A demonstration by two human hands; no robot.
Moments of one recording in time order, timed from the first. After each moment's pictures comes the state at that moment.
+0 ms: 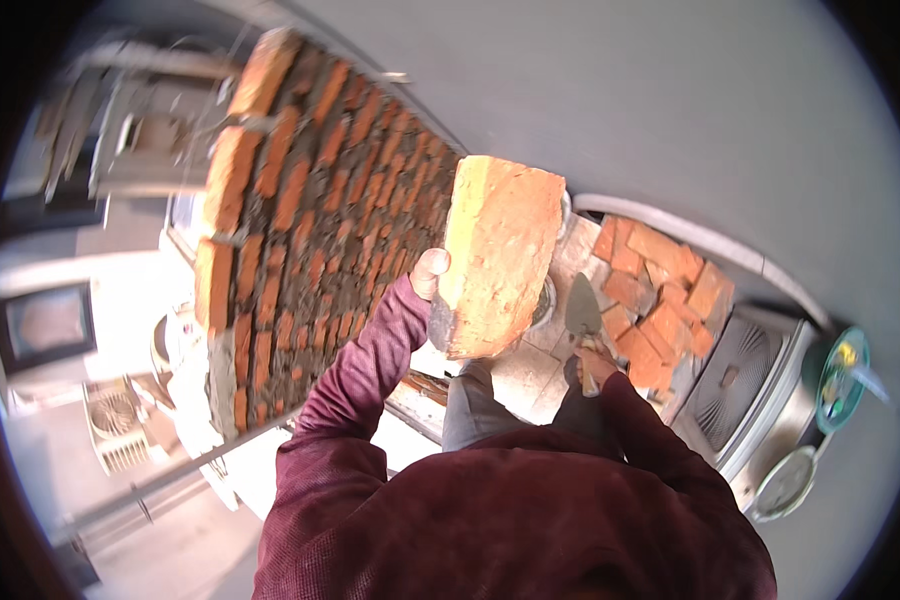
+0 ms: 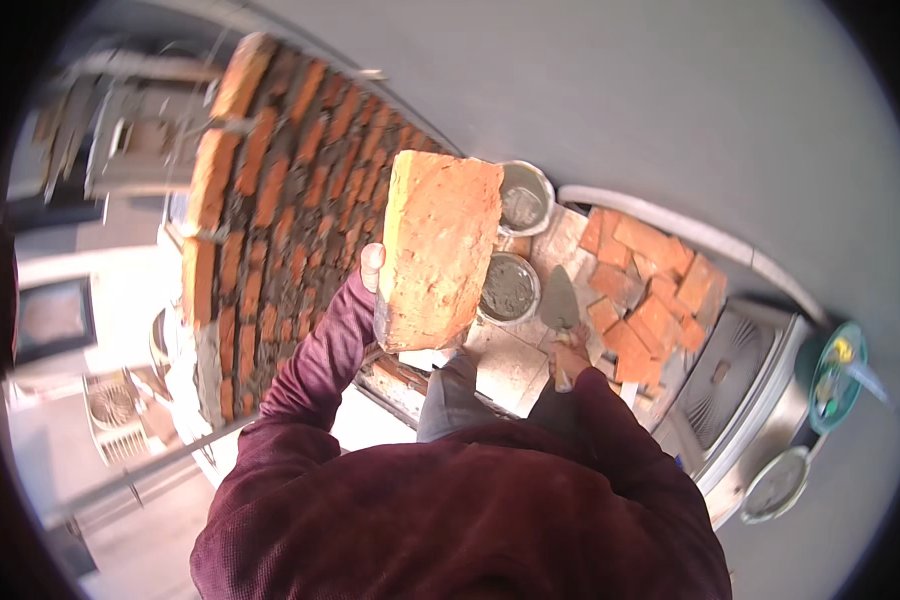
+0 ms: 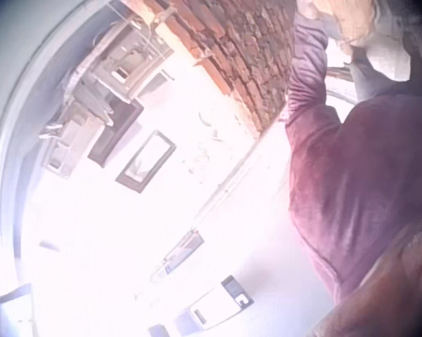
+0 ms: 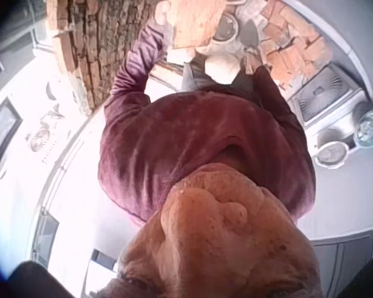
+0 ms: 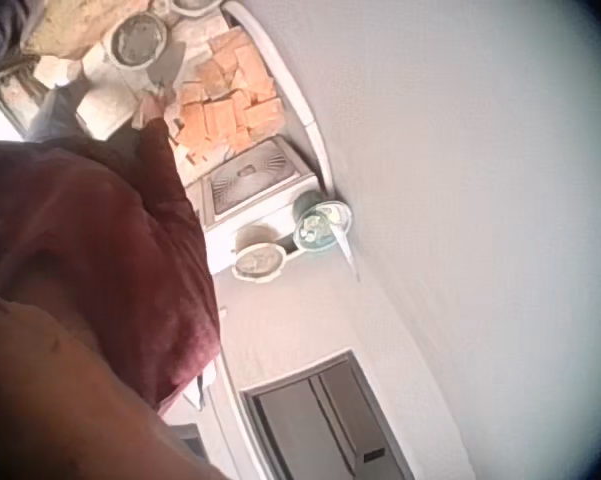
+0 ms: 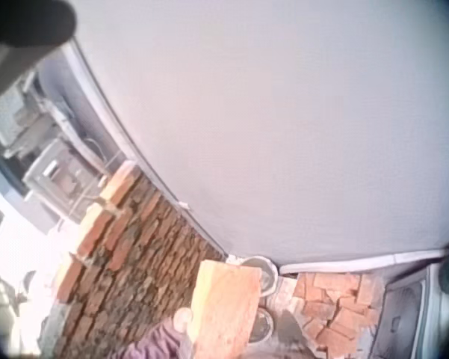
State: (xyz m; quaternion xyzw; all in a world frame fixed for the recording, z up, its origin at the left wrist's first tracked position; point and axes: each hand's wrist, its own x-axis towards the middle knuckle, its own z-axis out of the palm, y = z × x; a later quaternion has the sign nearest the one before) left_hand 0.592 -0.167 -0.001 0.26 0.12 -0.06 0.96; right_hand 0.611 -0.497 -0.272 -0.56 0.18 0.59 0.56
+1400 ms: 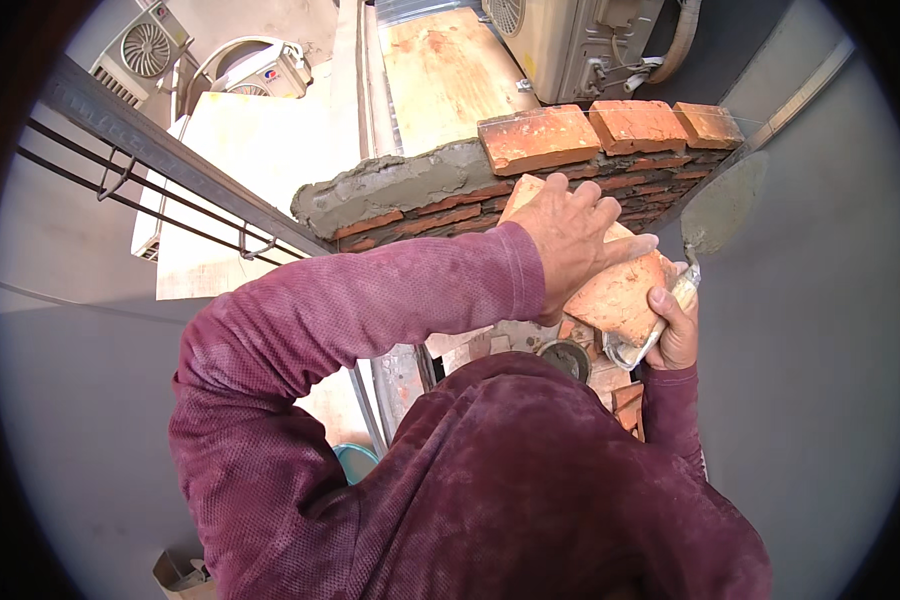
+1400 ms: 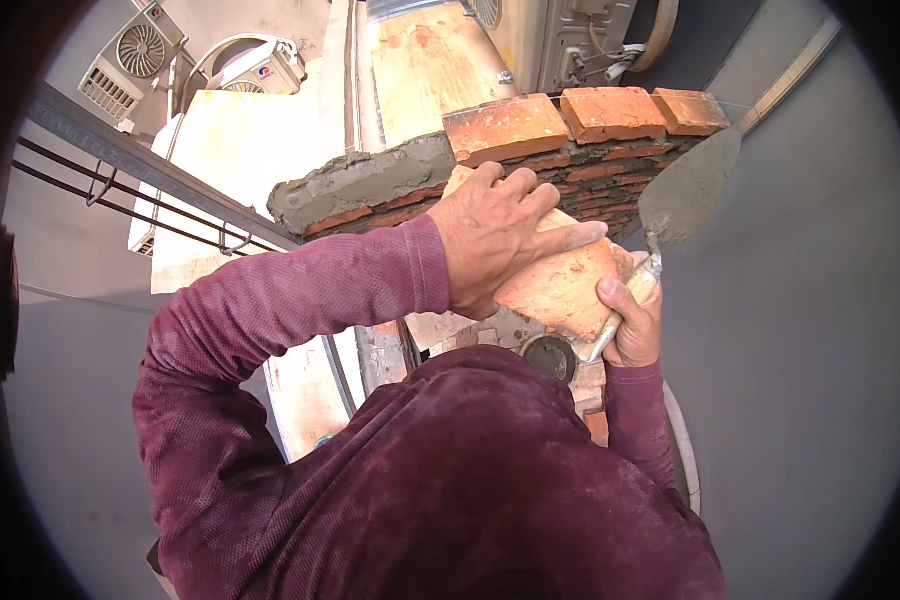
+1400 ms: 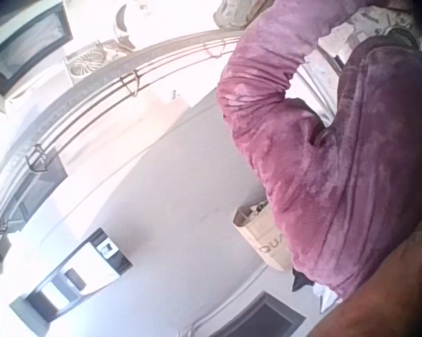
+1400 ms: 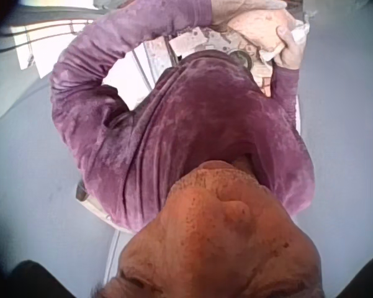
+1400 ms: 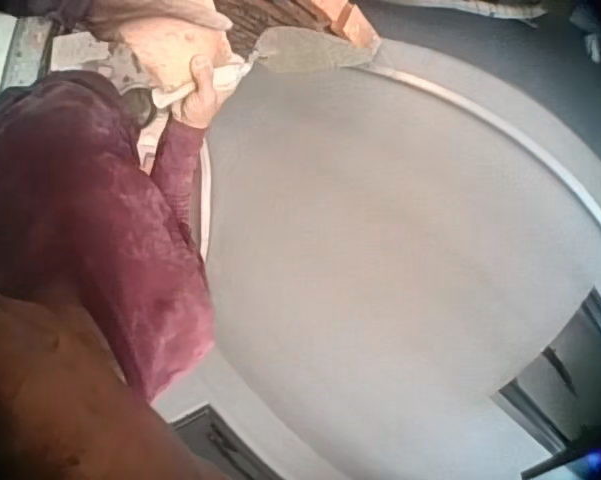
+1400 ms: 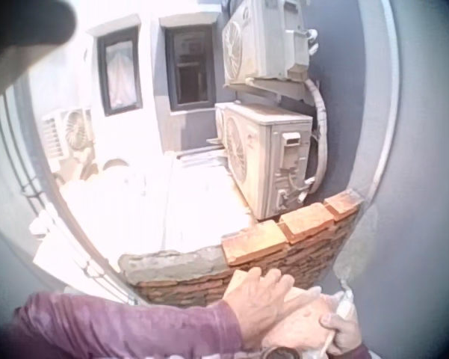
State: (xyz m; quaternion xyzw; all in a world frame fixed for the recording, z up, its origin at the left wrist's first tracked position) left_hand 0.252 -0.070 0.257 0.97 0.22 -0.02 -0.08; right_hand 0.460 -0.154 0.141 -0.36 -0.32 0.58 0.66
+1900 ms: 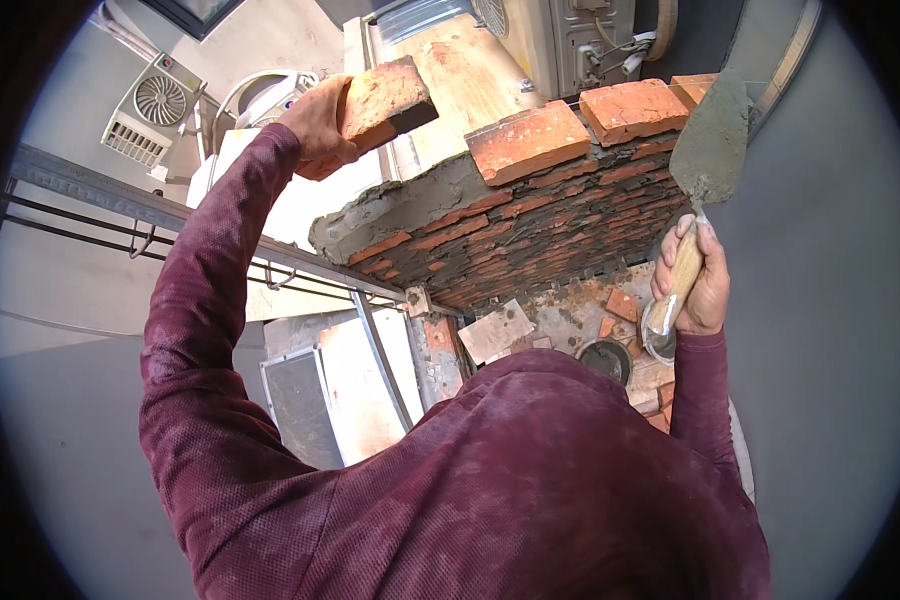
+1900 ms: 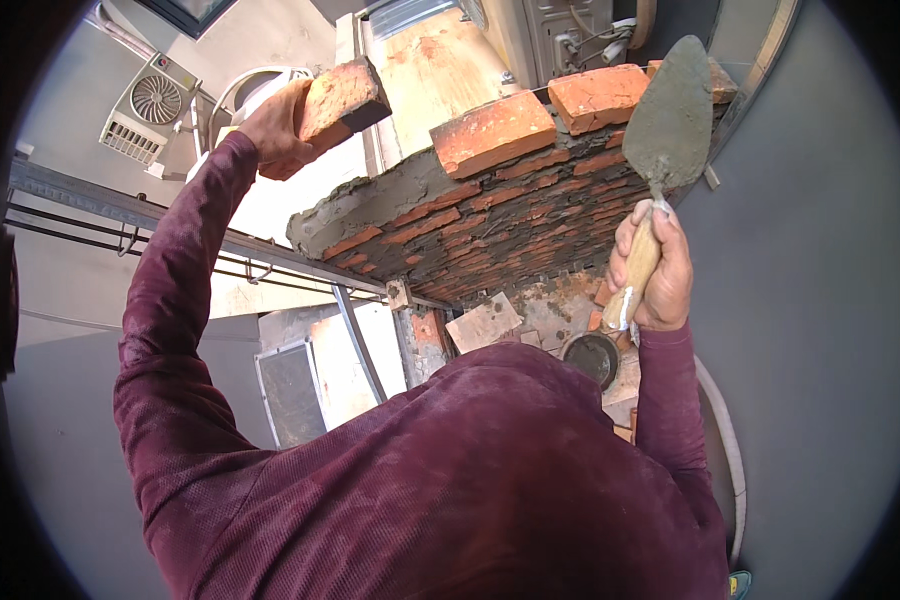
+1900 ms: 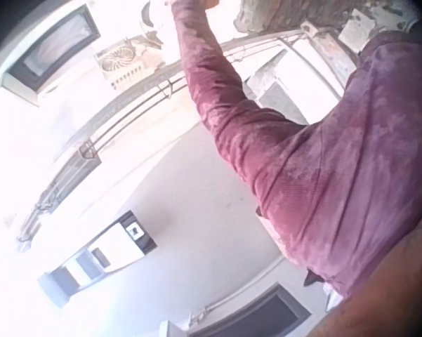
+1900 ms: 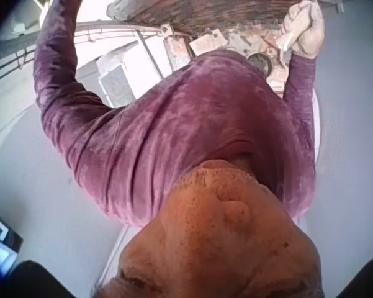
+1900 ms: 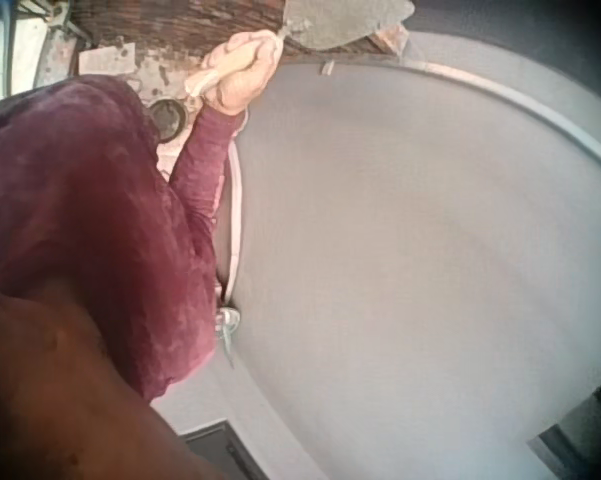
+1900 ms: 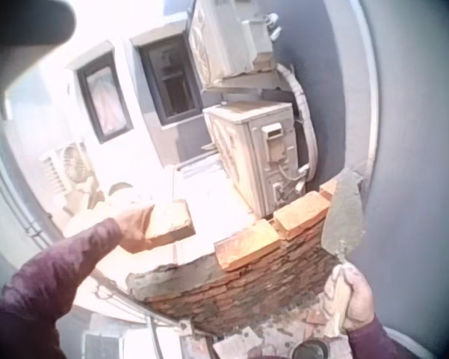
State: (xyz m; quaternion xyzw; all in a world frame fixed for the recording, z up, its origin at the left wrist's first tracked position) left_hand 0.105 0.109 0.299 0.84 0.53 0.02 0.07; right_hand 0.511 -0.116 0.148 -0.26 -0.29 0.61 0.69
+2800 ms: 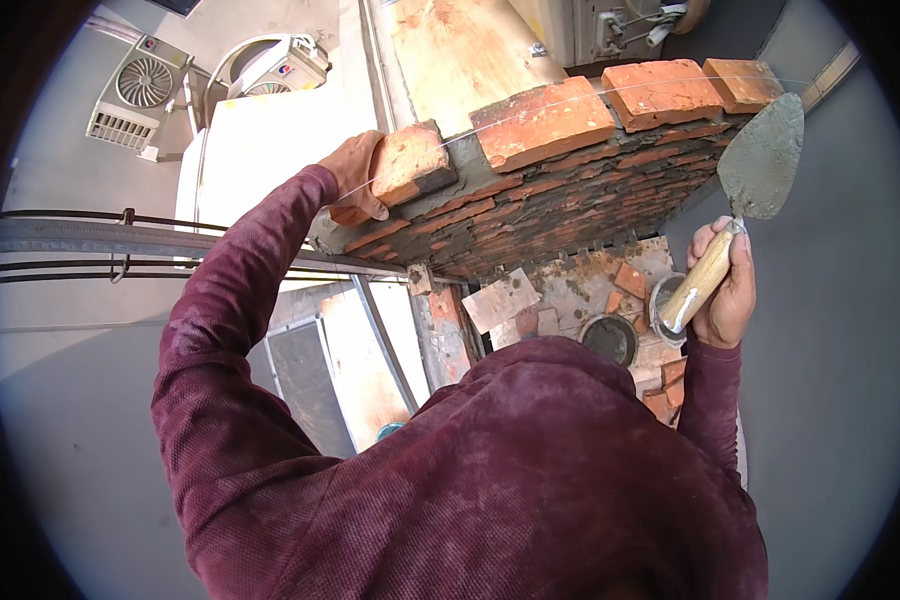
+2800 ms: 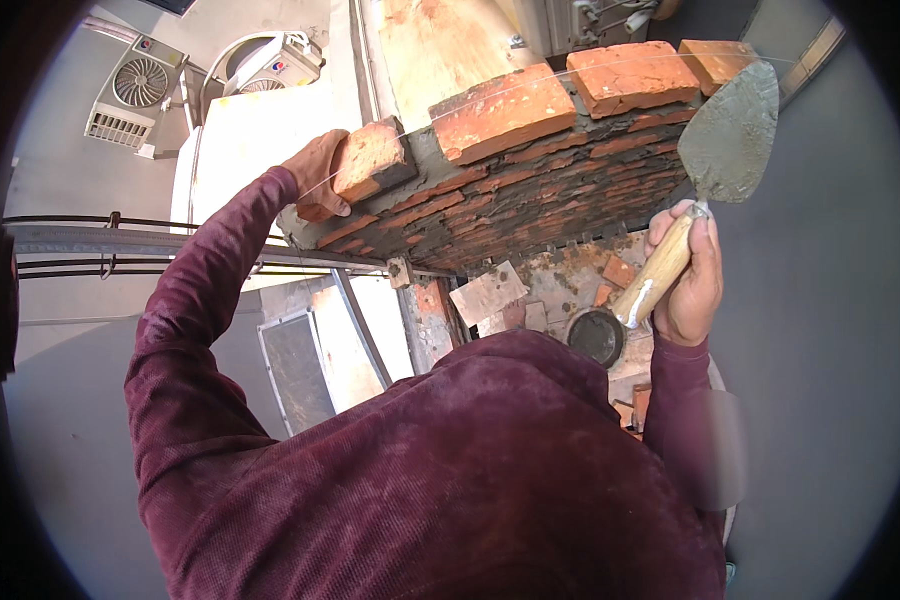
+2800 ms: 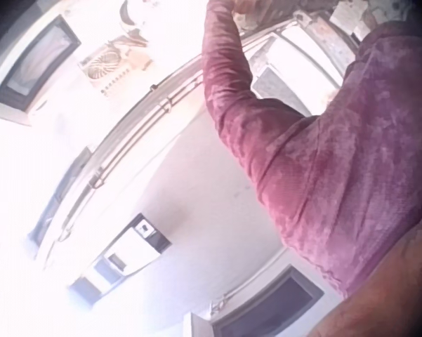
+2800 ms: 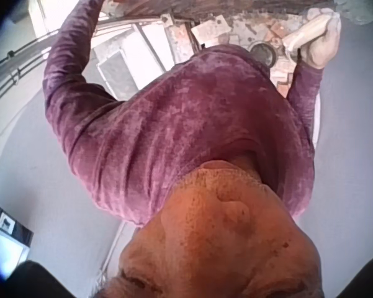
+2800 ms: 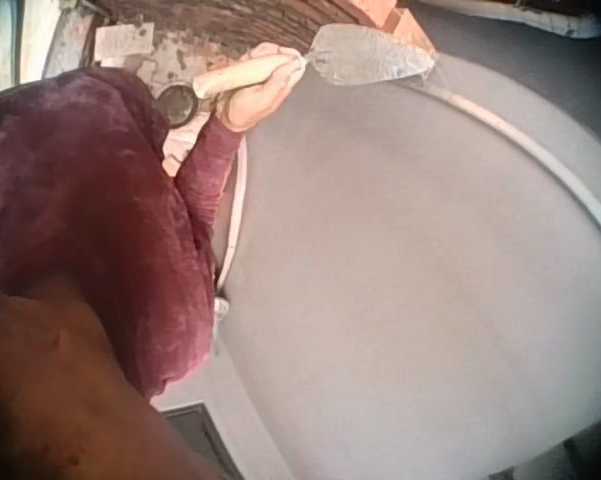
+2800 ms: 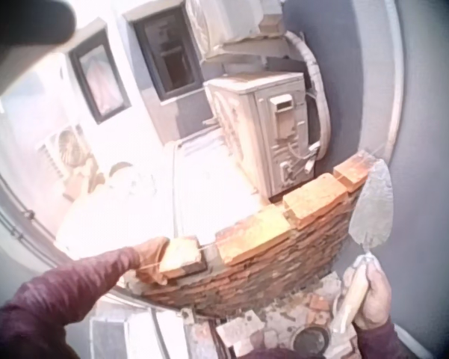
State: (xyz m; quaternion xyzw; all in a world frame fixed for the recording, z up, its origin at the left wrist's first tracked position) left_hand 0.088 0.129 0.178 0.81 0.53 -0.17 0.15; right_hand 0.521 -0.082 0.136 -0.37 -0.33 0.50 0.71
